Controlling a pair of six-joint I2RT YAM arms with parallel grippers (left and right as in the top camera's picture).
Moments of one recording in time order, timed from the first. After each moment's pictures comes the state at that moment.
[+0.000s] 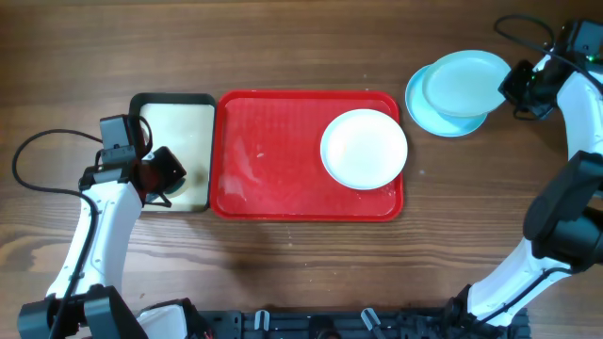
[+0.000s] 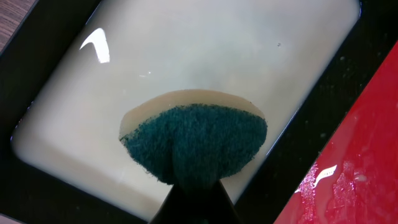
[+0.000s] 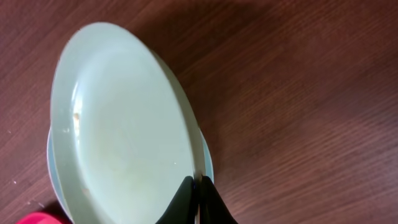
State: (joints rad) left arm 0.18 1.39 0.83 -0.62 0.05 -0.43; right arm -0.35 1.99 1.59 -0.78 -0.13 0.34
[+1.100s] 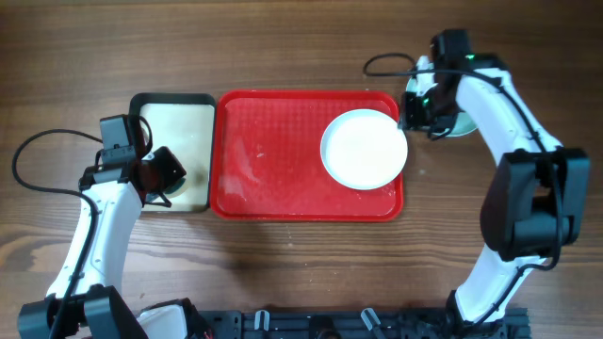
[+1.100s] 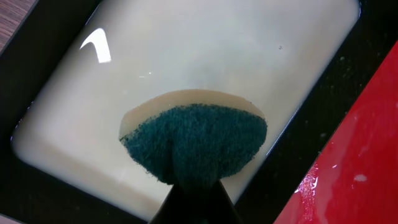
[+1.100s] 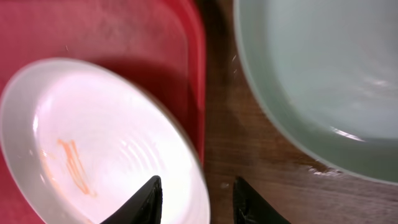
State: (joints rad) left arm 0.18 1.39 0.83 -0.62 0.05 -0.43; right arm 0.08 1.99 1.50 -0.97 -0.17 0.09
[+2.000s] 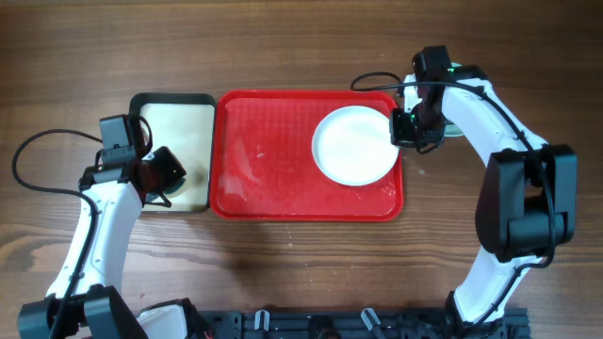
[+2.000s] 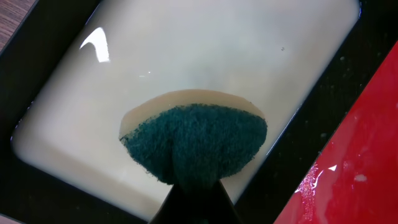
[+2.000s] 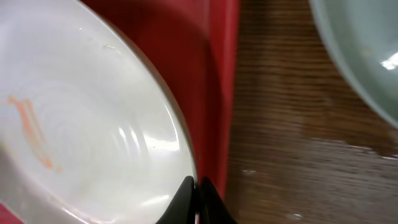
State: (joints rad) left arm 0.18 1.39 0.83 -0.62 0.05 -0.43; right arm 0.12 1.99 1.42 -0.95 -0.21 0.13
